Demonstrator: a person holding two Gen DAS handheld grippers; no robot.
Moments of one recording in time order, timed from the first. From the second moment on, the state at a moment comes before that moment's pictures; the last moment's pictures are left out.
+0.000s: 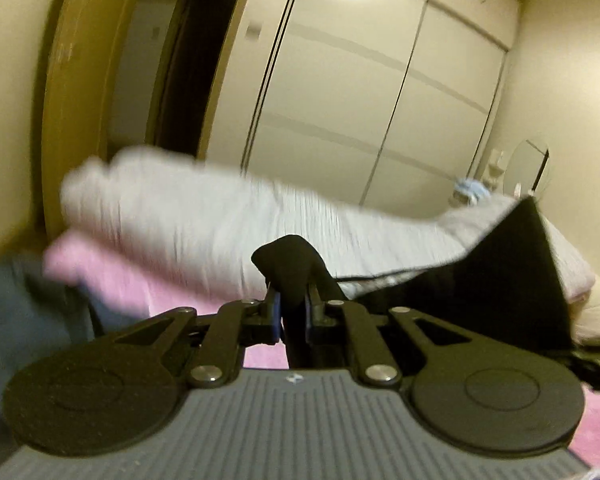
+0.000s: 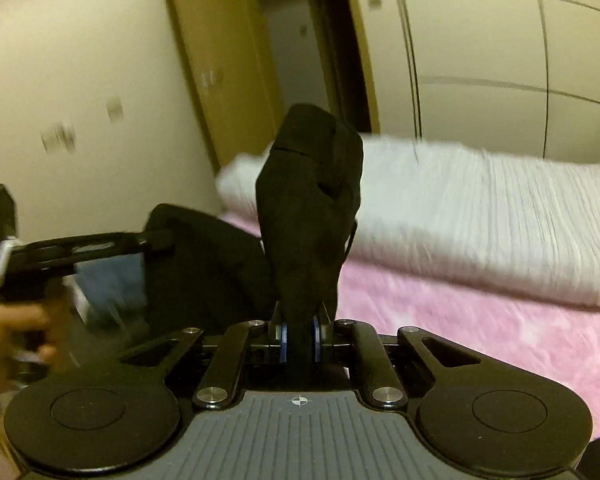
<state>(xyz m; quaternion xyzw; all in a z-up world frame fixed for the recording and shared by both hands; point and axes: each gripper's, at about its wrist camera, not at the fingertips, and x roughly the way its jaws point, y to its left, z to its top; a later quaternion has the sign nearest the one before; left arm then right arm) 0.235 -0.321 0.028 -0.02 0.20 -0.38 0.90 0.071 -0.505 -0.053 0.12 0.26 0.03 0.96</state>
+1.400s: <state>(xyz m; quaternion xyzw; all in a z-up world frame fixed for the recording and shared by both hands) -0.289 -1.120 -0.138 0.29 0.25 -0.76 0.53 -0.506 -1.067 -0.208 0.38 0.27 -0.50 0.73</state>
